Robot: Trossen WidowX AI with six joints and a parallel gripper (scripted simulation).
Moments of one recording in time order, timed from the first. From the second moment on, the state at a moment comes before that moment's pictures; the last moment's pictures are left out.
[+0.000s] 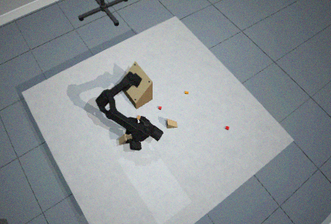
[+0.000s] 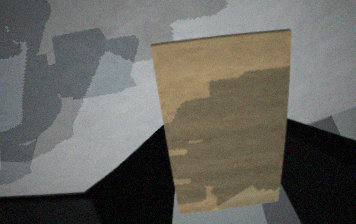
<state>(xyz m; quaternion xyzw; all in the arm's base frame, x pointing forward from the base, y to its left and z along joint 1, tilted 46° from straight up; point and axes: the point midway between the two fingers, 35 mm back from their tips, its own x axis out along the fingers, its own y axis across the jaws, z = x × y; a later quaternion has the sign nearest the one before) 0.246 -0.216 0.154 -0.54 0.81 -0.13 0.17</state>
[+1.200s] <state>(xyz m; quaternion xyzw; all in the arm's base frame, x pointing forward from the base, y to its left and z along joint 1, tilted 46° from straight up) 0.226 -0.218 0.152 -0.25 0.67 -0.51 0.49</state>
